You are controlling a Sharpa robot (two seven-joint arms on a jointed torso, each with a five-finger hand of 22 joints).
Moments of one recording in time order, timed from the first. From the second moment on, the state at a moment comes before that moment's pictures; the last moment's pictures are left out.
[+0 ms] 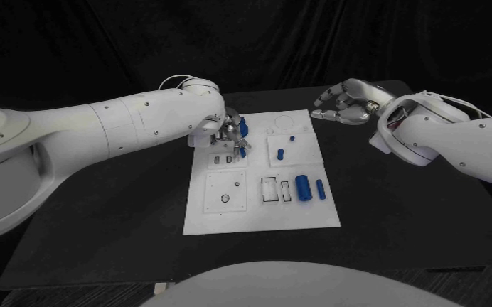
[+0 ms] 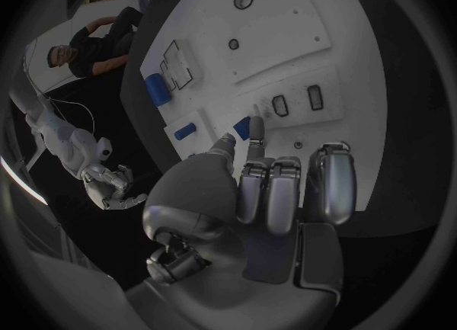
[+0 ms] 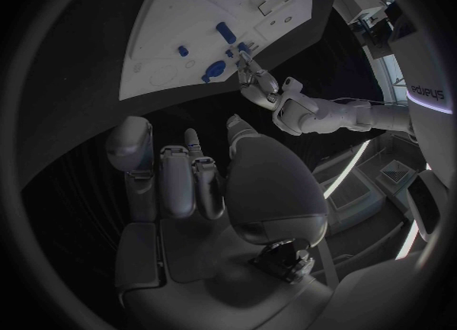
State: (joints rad) left arm 1.33 -0.46 -0.21 1.11 -1.00 0.36 -0.50; left_hand 1.10 0.22 -0.05 0.15 0.21 0.97 0.06 0.40 0.57 1.47 0.00 1.57 1.31 1.47 -0.05 1.57 1.31 0.07 1.36 0.07 1.46 1.31; right arm 1.33 -0.88 -0.21 1.48 -1.16 -0.36 0.00; right_hand 1.23 -0.02 0.06 0.29 0.16 0.73 0.12 0.27 0.15 1.47 0.02 1.52 1.31 1.47 -0.05 1.35 1.30 0.10 1.40 0.06 0.93 1.31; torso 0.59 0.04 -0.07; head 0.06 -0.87
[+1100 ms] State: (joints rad) left arm 1.32 -0.45 -0.21 1.09 -1.00 0.38 -0.49; left_hand 1.11 0.19 0.05 0.08 0.22 0.98 0.06 0.36 0.60 1.47 0.00 1.57 1.31 1.47 -0.05 1.57 1.31 0.07 1.36 0.07 1.45 1.31; right arm 1.32 -0.88 -0.21 1.48 -1.16 -0.35 0.00; right_hand 1.23 -0.01 0.06 0.29 0.16 0.74 0.12 0.27 0.14 1.47 0.02 1.52 1.31 1.47 -0.05 1.34 1.29 0.10 1.39 0.06 0.91 1.31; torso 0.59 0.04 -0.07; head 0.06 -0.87
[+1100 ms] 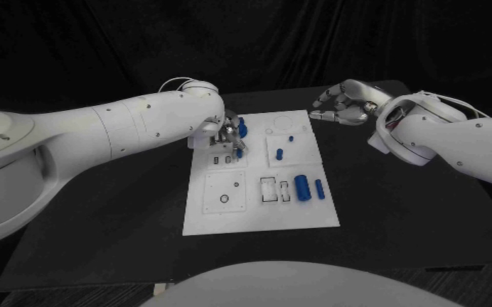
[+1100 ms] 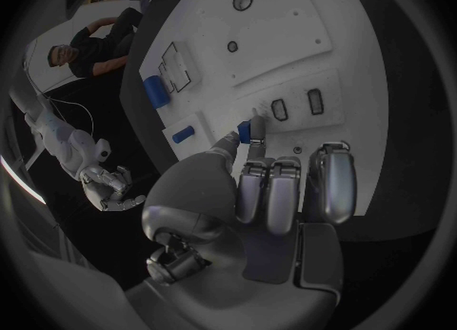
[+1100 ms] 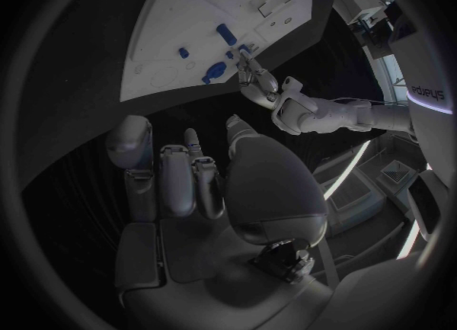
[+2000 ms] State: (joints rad) left arm 1.31 -0.52 -0.21 1.16 -1.00 0.36 -0.49; left_hand 0.99 0.08 0.37 -0.05 0.35 1.01 0.06 0.28 0.70 1.47 0.00 1.57 1.31 1.47 -0.05 1.57 1.31 0.07 1.36 0.06 1.43 1.31; right arm 1.32 -0.88 -0.21 1.47 -1.16 -0.34 0.00; right_hand 1.24 -0.01 0.06 0.28 0.16 0.74 0.13 0.27 0.14 1.47 0.03 1.51 1.31 1.46 -0.04 1.30 1.24 0.12 1.37 0.07 0.85 1.31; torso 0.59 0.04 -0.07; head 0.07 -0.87
